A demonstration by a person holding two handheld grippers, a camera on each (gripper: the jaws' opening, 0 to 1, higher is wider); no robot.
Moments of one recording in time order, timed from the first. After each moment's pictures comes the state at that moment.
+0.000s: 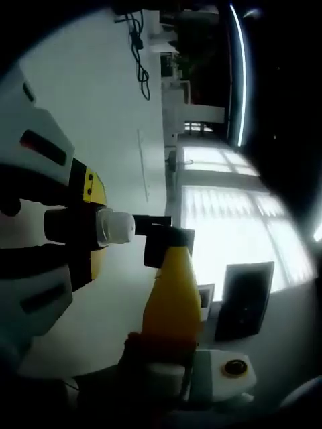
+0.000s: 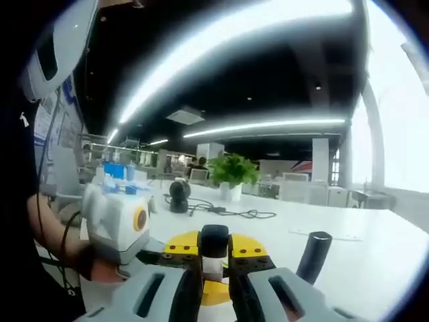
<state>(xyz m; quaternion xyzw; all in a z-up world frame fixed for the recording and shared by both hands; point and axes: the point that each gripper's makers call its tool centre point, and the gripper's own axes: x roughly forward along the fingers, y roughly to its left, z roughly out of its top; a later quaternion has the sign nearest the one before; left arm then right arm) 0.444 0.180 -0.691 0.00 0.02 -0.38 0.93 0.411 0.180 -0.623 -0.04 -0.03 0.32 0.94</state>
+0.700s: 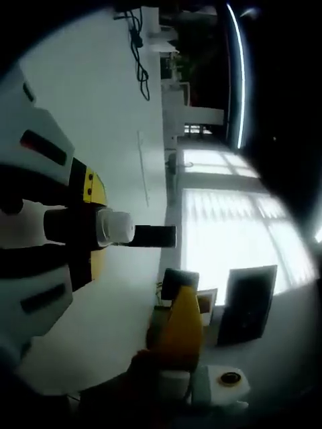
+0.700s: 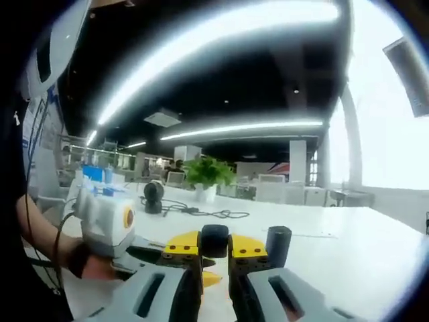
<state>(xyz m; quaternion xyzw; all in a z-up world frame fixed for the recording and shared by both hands) 0.473 0.173 -0.700 0.00 0.02 -0.37 0.93 0.422 0.134 -0.626 -0.03 -0.04 0.25 0.97</state>
